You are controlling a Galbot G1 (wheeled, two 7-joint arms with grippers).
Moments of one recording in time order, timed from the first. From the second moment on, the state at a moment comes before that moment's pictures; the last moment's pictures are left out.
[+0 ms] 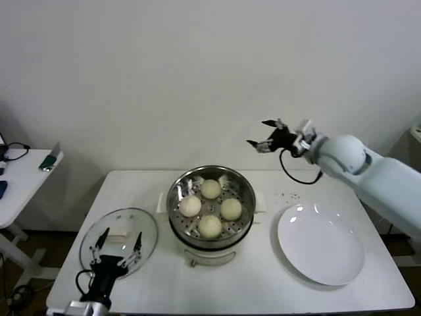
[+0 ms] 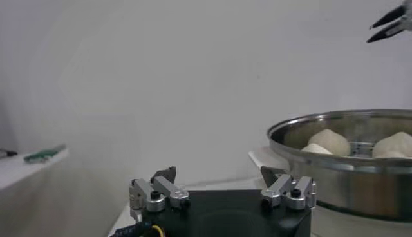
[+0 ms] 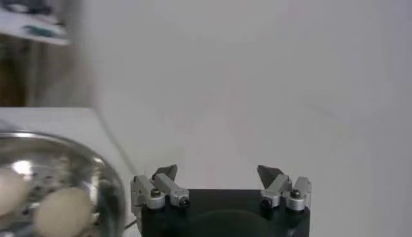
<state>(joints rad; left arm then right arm) 1.76 -1.41 -0.66 -2.15 -0.05 -0.02 0.05 -0.13 0.60 -0.47 1.62 0.76 -0.27 -0.14</state>
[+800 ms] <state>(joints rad) 1.75 -1.33 -0.71 -2.00 0.54 -0.14 -0.18 -1.50 0.97 0.58 1.67 0.48 0.28 -0.09</state>
